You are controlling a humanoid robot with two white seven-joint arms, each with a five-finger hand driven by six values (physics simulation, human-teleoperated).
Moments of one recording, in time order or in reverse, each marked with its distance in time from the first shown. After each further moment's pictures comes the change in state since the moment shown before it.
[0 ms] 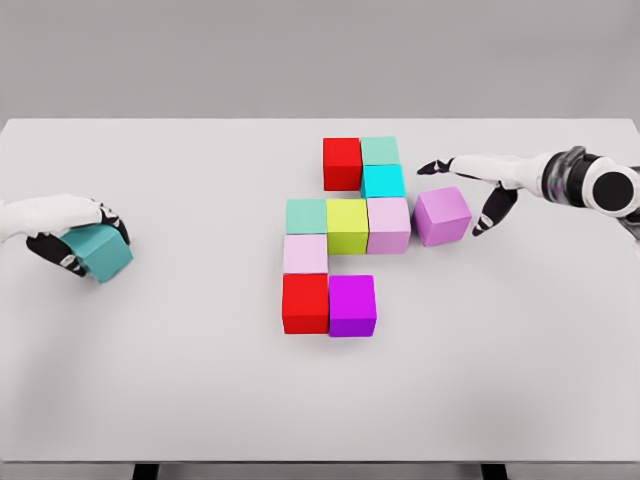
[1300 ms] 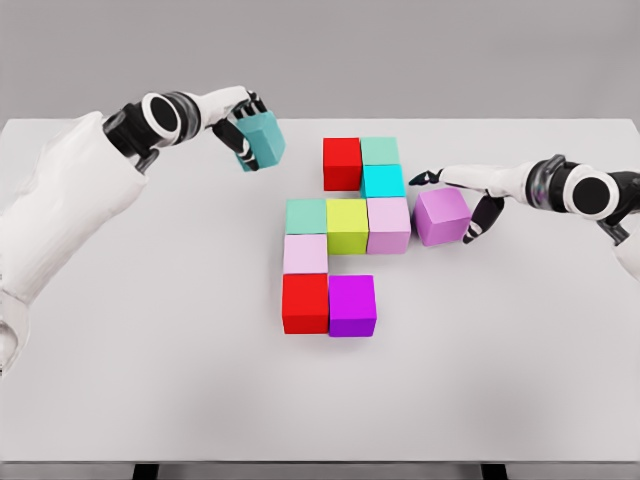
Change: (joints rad) left arm -0.313 -0.666 0.001 0.159 0.126 1.010 0.083; right arm -0.006 0.062 0.031 0.104 0.018 -0.050 0.000
